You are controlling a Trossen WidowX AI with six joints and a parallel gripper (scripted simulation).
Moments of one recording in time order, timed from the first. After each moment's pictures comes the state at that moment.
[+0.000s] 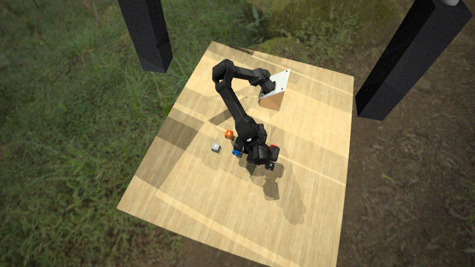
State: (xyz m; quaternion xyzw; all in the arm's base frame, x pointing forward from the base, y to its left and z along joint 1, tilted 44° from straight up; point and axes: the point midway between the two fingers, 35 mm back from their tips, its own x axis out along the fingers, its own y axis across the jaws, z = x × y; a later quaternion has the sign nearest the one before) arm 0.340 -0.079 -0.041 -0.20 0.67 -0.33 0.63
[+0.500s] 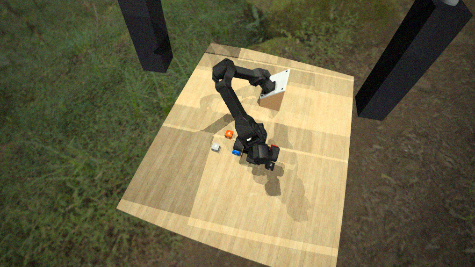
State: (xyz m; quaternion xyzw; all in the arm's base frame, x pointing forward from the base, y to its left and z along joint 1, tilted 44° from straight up) arm 0.343 -0.076 -0.037 -0.20 0.67 -0.33 0.64
